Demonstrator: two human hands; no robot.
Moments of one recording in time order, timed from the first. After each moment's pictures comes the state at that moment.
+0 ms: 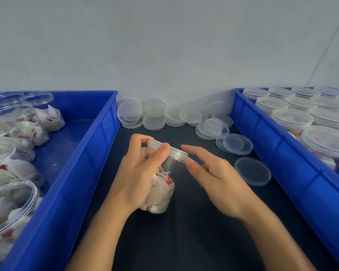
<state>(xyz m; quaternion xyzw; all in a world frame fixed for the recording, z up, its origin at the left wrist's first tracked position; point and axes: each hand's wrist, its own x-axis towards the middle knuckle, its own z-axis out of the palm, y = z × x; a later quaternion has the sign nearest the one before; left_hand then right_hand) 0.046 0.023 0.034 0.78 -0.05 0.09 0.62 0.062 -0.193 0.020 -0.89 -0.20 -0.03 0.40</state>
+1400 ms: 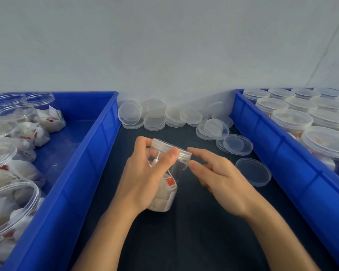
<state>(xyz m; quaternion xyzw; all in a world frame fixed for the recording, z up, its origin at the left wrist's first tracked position) 0.049 0.018 0.025 0.80 -0.02 0.11 0.59 0.059 -0.195 0.028 -0.85 -0.18 0.03 0.50</state>
